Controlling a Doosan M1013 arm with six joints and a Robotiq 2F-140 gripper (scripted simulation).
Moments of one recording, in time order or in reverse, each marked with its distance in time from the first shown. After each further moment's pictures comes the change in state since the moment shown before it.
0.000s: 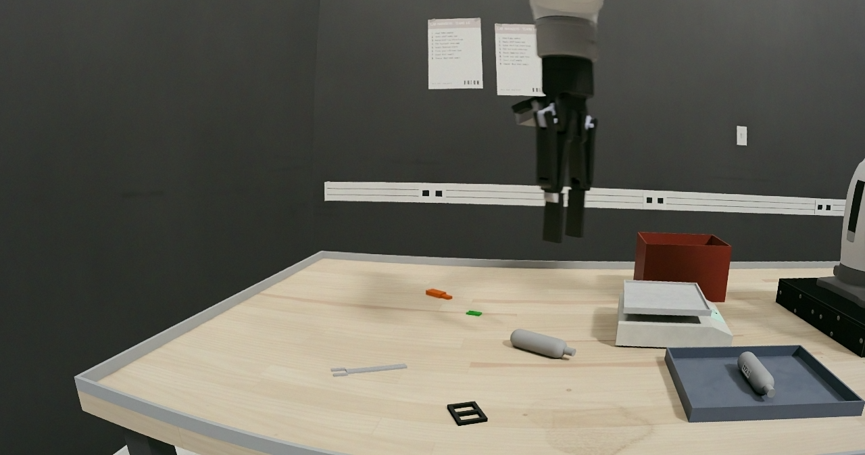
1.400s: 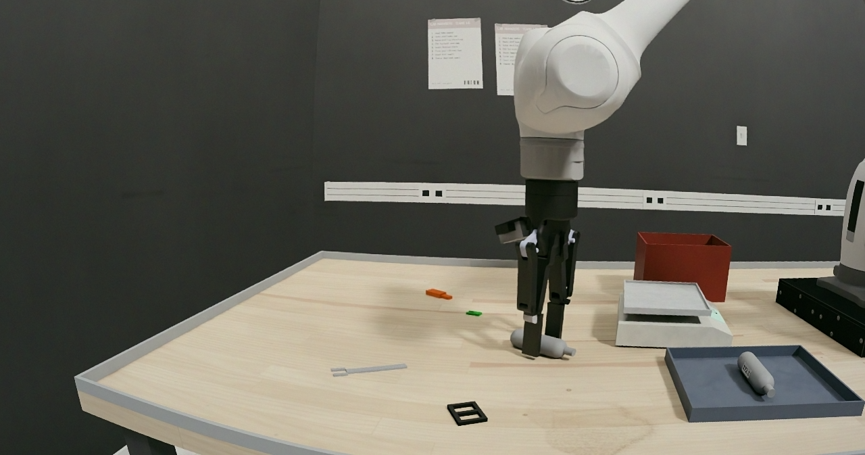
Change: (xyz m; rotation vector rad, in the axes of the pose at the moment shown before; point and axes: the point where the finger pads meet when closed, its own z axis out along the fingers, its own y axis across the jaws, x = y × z) arm 0.011 -0.008 0.167 0.002 -0.028 -0.022
